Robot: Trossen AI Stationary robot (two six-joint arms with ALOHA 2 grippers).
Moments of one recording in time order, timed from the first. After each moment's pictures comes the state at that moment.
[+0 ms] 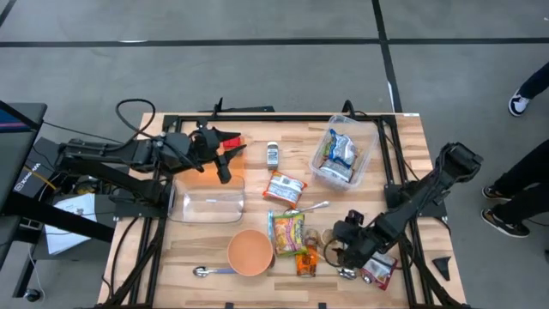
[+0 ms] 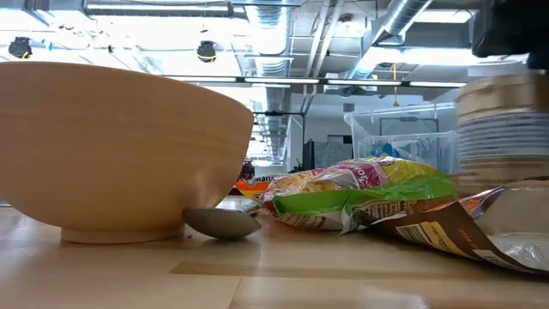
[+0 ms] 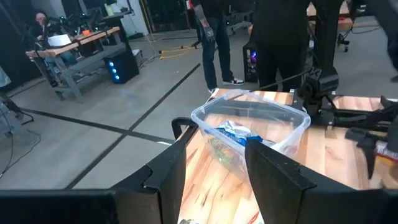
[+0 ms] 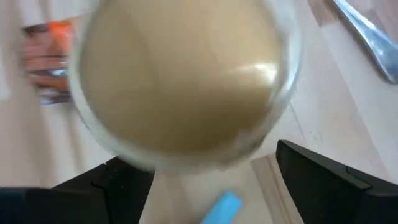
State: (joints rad) left arm -0.11 1.06 1.13 -0.30 -0.62 0.05; right arm 0.74 1.49 0.77 -0.50 0.38 1.02
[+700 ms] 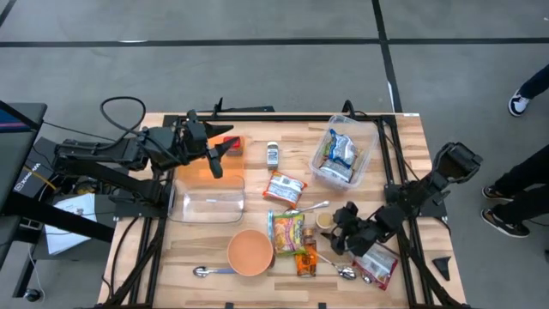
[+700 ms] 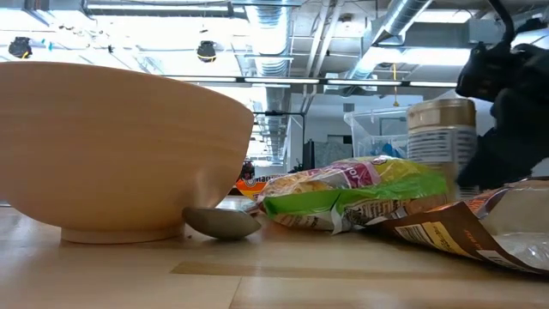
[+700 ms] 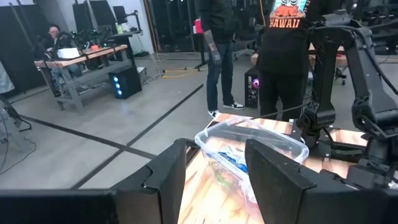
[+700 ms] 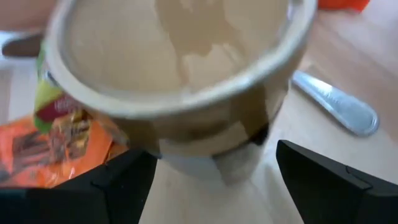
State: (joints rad) left arm -0.10 1.00 1.13 -0.24 -0.63 0.04; right arm 0.68 1.49 0.49 0.01 0.65 1.02
